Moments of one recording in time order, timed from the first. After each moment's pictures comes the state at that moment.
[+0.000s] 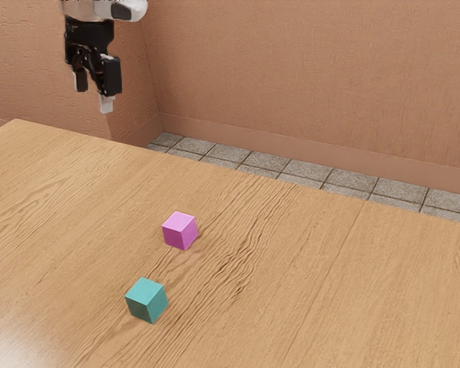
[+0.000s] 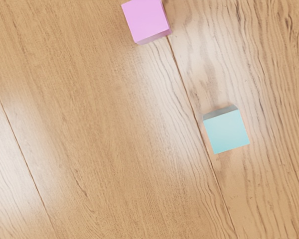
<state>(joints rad) 0.34 0.05 -0.46 -1.29 0.22 1.21 0.29</state>
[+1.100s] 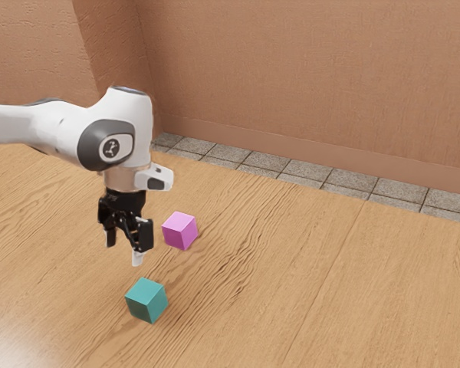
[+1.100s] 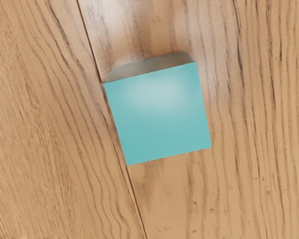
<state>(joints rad) 0.40 -0.07 -0.49 -2.16 0.01 1.77 0.16</state>
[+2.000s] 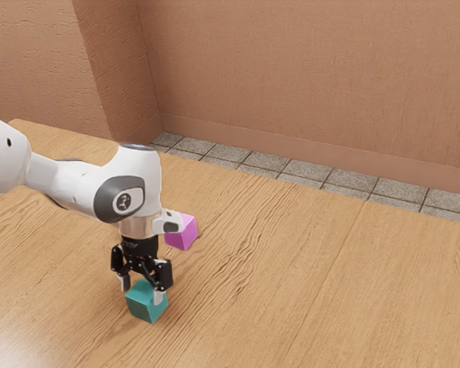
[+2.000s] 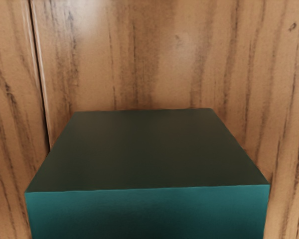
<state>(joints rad) 0.42 0.17 -0.49 -2.28 0.02 2.09 -0.08</state>
